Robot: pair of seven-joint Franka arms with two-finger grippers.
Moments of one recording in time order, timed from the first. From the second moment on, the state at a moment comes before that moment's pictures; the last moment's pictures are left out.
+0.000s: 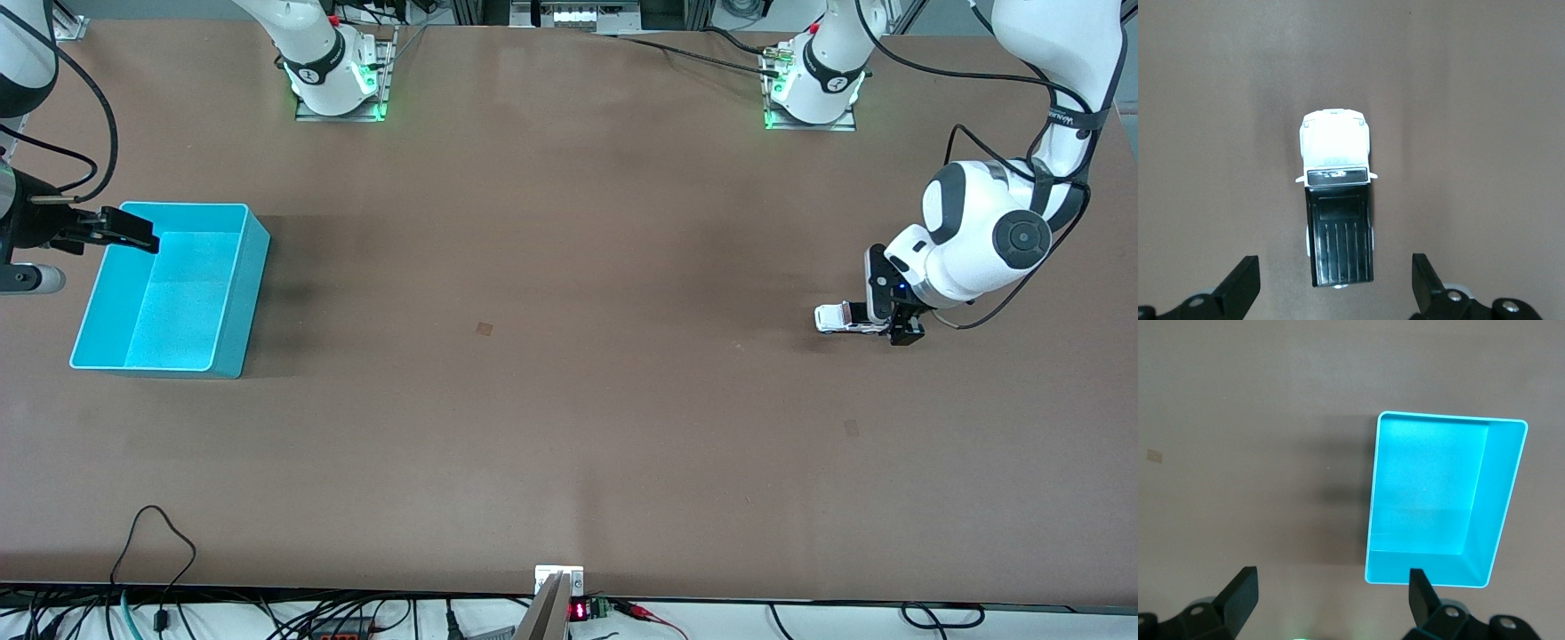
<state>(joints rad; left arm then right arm) 0.14 0.29 -0.07 -2.23 0.06 2.43 1.60 0.08 0.16 -0.13 -1.50 -0.01 1.52 -0.08</state>
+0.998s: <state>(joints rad) 0.14 0.33 -0.09 -2.26 0.06 2.48 1.60 0.08 0.16 -0.13 -1.50 -0.01 1.52 -0.08</state>
